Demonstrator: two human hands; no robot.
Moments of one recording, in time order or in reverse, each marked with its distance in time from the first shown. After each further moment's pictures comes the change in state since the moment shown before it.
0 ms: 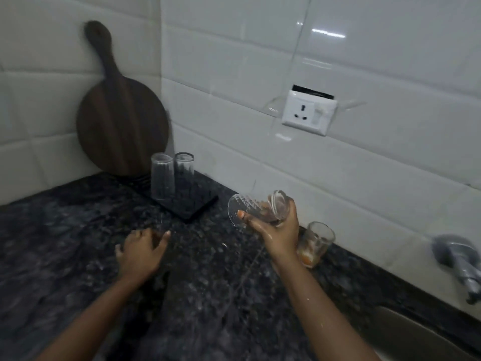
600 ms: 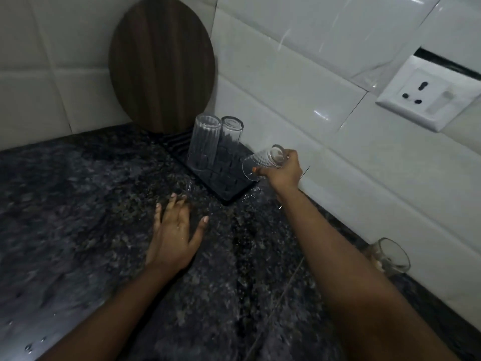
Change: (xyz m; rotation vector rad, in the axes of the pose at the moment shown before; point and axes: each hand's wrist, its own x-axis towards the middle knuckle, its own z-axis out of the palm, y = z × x) left_hand 0.021 -0.031 0.034 -0.065 0.025 0.250; right_hand 0.125 0.070 0.148 -0.486 -0.082 0.172
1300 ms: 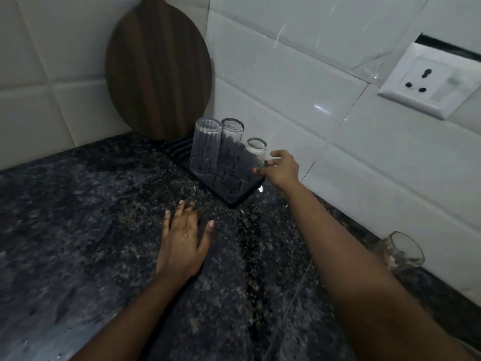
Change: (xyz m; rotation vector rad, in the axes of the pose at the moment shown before) left_hand 0.001 0.001 -0.001 -0.041 -0.001 0.014; right_hand 0.010 -0.002 0.008 -0.184 -0.192 0.003
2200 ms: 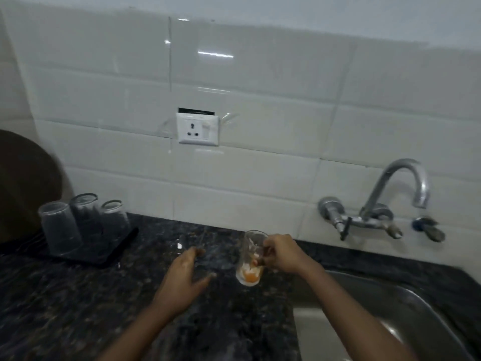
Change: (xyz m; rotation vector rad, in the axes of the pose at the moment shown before) left_hand -0.067 0.230 -0.004 -0.288 -0.366 0.523; right_hand -0.243 0.147 -0.266 -0.507 -0.024 0.025
